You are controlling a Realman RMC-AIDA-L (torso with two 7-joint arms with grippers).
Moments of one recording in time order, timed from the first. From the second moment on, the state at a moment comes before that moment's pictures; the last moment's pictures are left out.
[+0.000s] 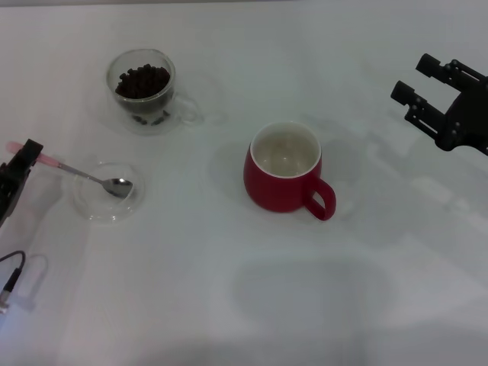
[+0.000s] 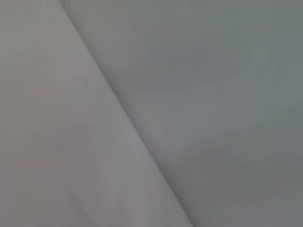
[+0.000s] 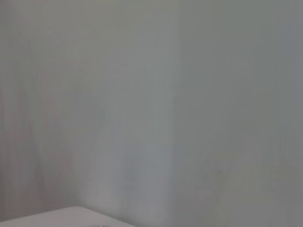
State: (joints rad) left arm -0.33 -2.08 0.79 -0.11 0.95 1.31 -1.33; right arm 0.27 1.95 -1.25 -0.21 -0.87 -1.51 0.64
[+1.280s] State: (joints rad) left arm -0.36 -2.04 0.80 0.30 1.23 1.40 -1.46; right arm 0.29 1.98 -1.25 -0.22 -0.87 -1.51 0.59
